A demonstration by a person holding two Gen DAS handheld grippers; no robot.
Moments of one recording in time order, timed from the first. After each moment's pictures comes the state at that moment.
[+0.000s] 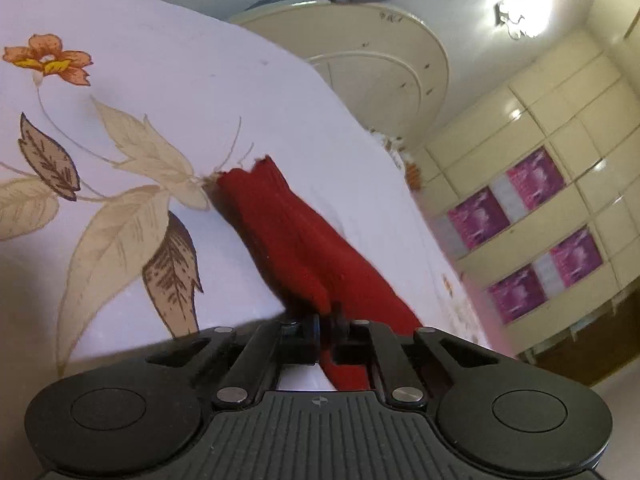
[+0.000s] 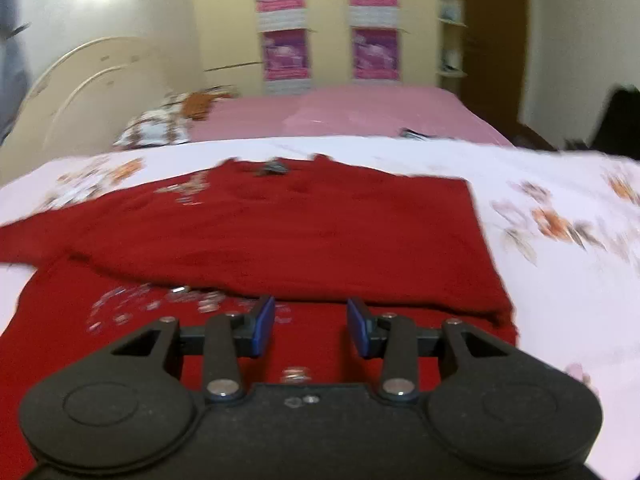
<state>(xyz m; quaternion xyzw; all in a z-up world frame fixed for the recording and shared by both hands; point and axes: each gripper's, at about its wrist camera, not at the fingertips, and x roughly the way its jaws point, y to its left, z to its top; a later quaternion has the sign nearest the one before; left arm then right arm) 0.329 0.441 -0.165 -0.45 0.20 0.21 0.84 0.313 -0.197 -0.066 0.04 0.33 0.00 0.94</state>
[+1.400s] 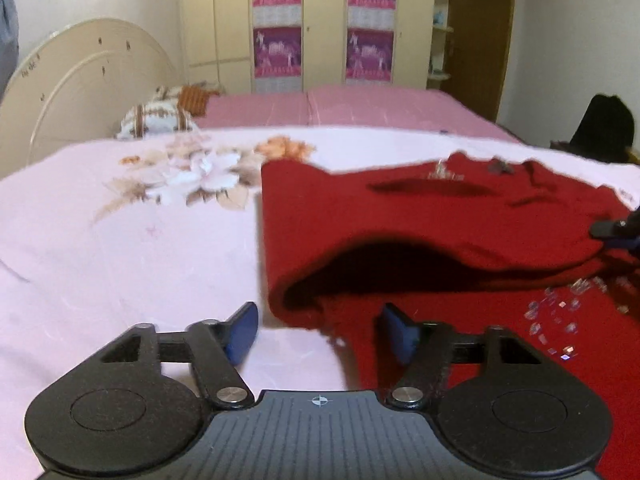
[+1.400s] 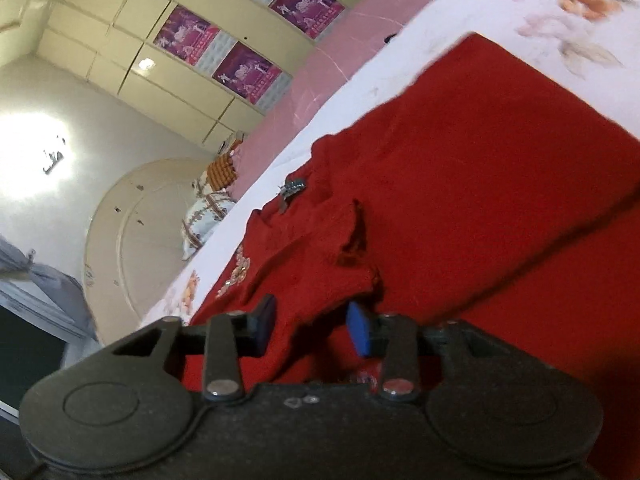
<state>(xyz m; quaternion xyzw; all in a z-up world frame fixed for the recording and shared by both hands) 0.404 0.139 -0.098 0.02 0.35 -0.04 0.94 0.396 -0.222 -0.095 0.37 0.35 0.05 0.86</state>
